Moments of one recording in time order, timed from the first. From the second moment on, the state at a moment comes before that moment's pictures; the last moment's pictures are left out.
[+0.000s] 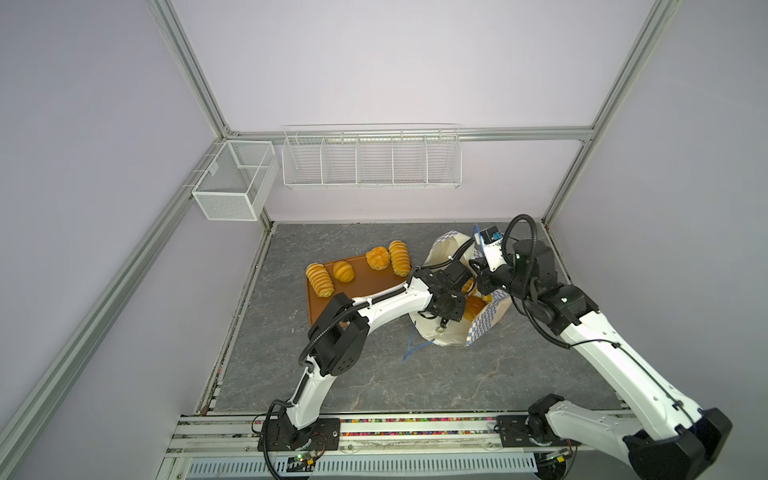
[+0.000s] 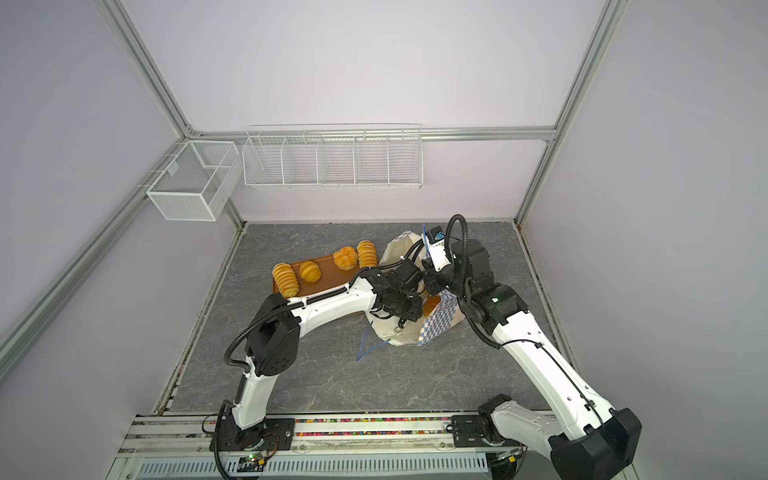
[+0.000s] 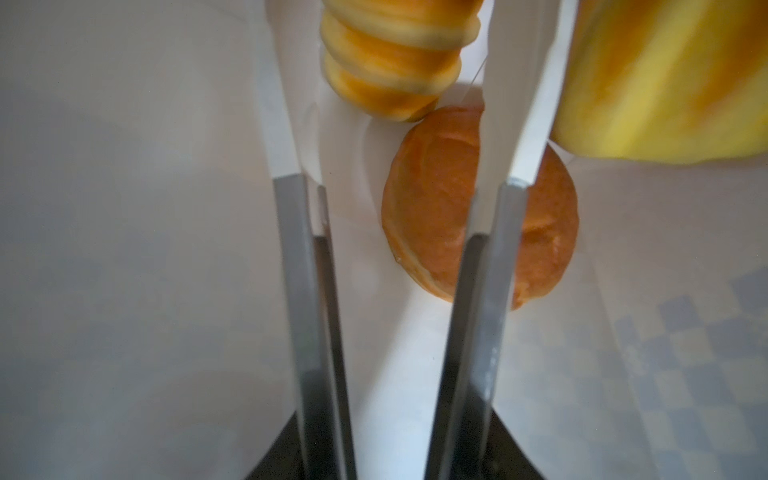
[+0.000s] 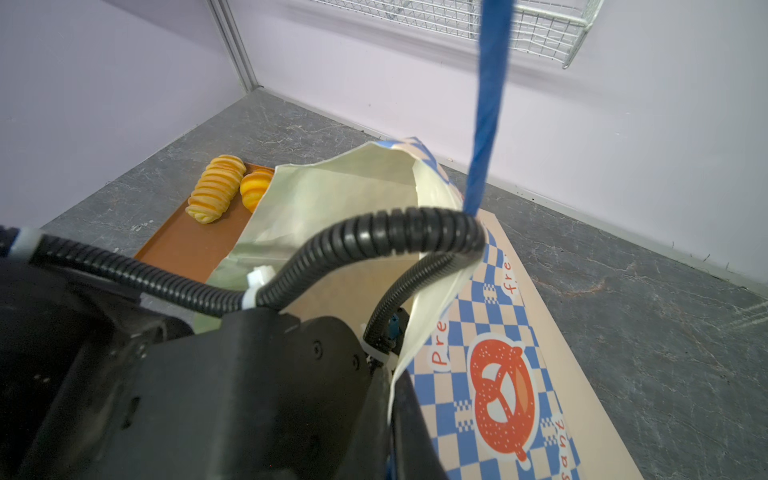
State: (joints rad) left arm -1.00 2.13 1.77 -0.75 0.08 -0.53; right arm 0.48 1.11 1.12 -0.48 -0.09 -0.04
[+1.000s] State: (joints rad) left arm -1.00 1.93 1.70 -0.84 0.10 -0.55; right arm 0.49 1.11 1.11 -0.46 -0.03 -0.04
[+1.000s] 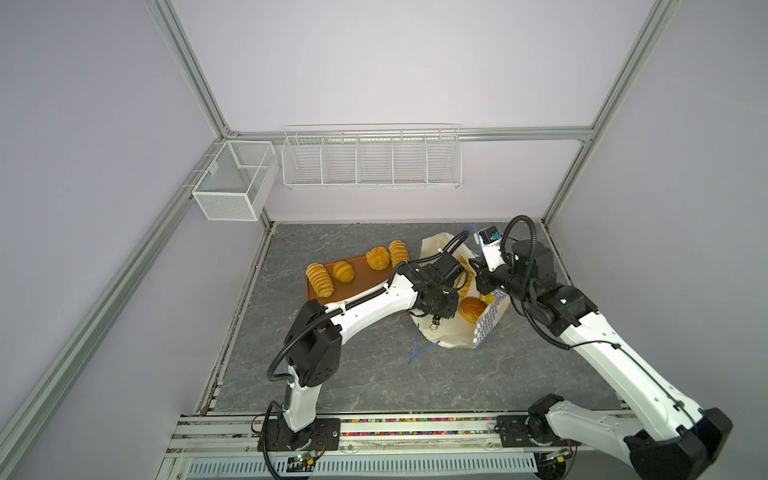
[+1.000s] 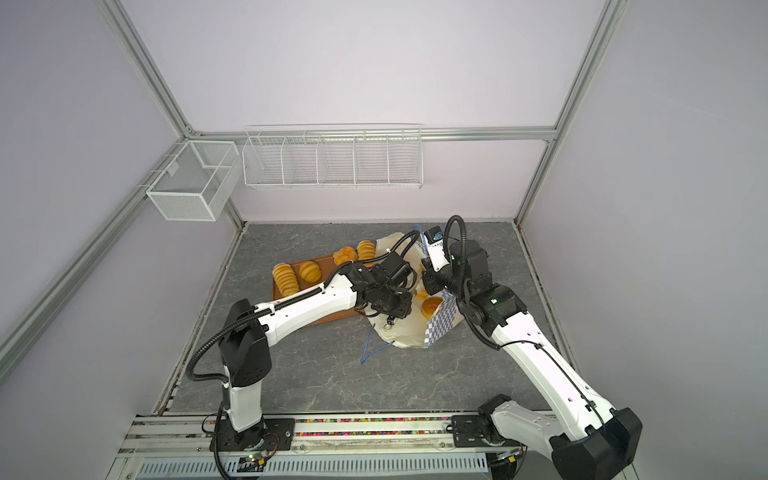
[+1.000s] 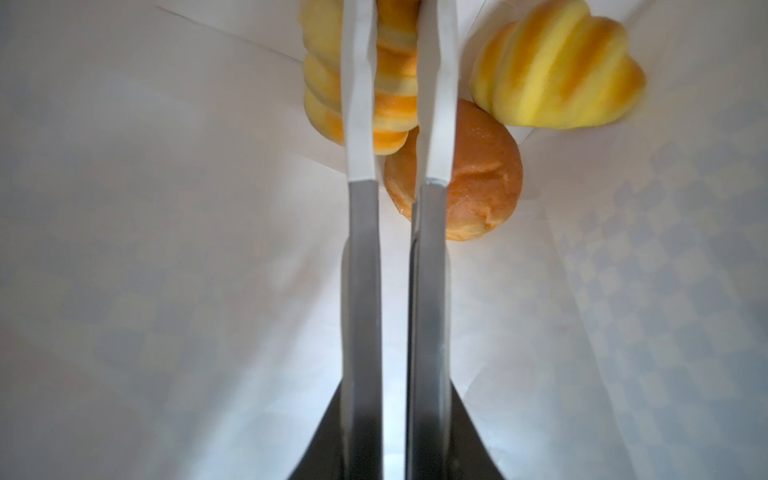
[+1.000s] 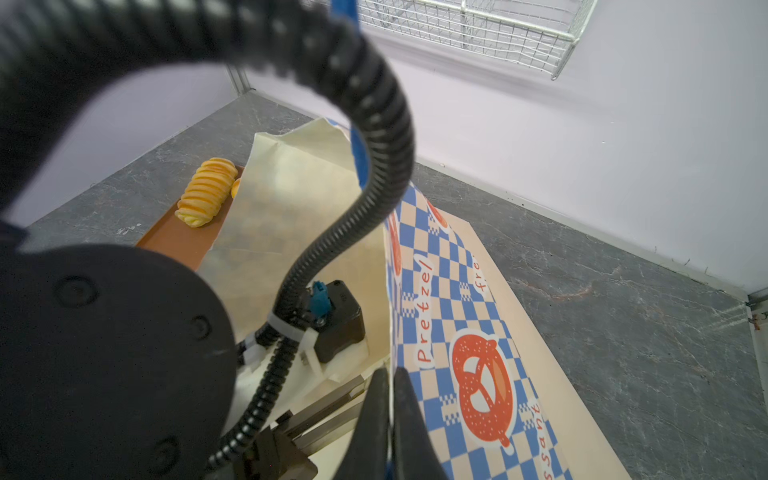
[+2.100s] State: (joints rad) left arm -1.06 1.45 1.34 -0.82 0.08 -0.60; right arm 0.49 1.15 1.14 -0.47 0.11 0.02
